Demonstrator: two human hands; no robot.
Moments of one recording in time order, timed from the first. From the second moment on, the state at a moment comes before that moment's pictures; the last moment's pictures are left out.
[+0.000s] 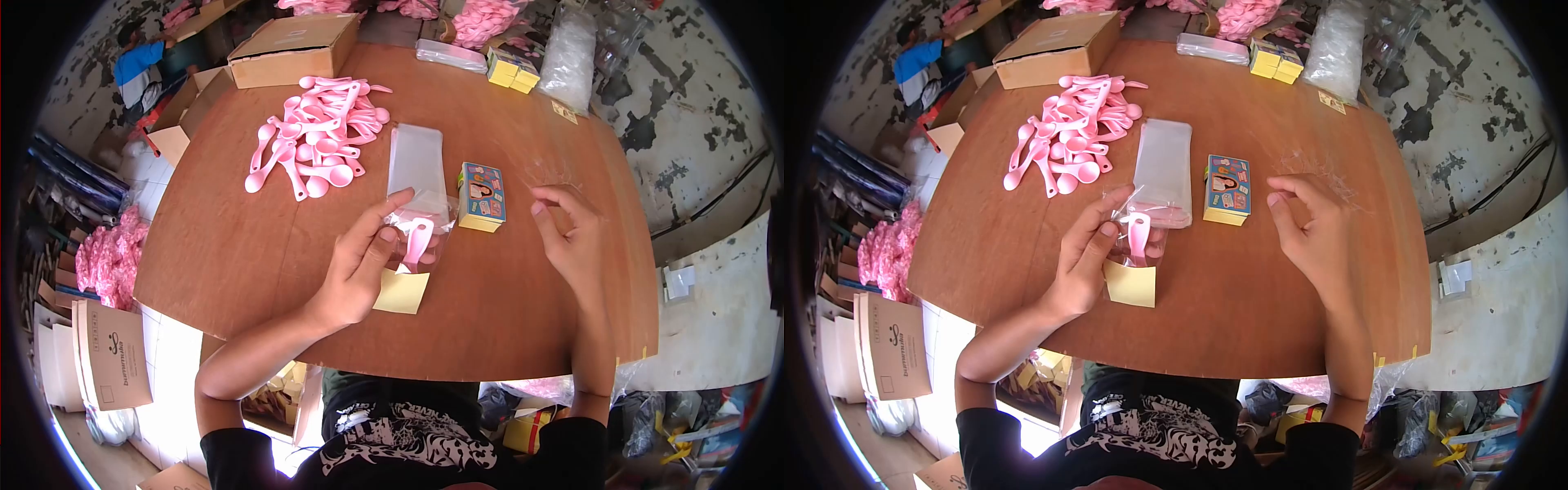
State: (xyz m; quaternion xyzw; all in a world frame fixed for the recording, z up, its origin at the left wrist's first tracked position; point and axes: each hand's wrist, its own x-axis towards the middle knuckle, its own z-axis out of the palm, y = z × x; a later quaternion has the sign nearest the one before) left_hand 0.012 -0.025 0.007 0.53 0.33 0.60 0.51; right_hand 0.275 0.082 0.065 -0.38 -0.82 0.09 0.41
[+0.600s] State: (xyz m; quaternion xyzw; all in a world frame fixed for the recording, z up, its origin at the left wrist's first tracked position) left_hand 0.014 -0.023 -0.001 0.52 0.33 0.60 0.50; right_hand 0.274 0.078 0.049 -0.37 -0.83 0.12 0.39
